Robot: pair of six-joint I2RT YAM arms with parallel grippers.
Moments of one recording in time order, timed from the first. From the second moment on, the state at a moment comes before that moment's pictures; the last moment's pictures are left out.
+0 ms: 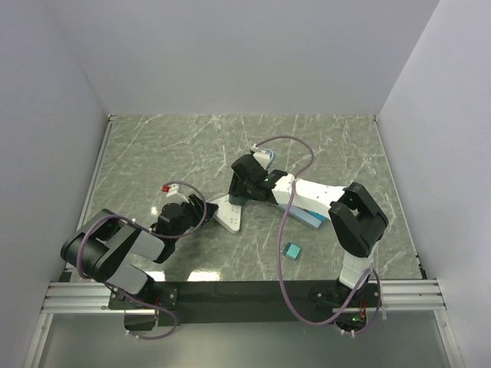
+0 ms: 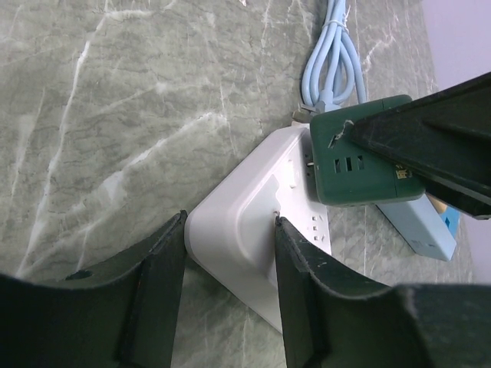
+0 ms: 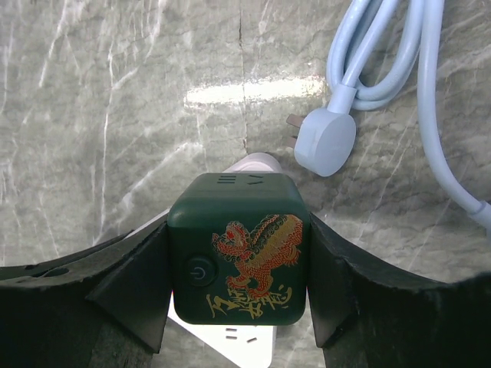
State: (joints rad) left arm -0.51 1.50 0.16 1.04 -0.01 -0.81; right arm 0.82 1.82 1.25 -0.34 0.28 0.89
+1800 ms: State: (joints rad) left arm -0.50 1.57 0.17 1.10 -0.02 -0.83; right arm 0.91 1.90 1.33 -0.37 0.51 0.90
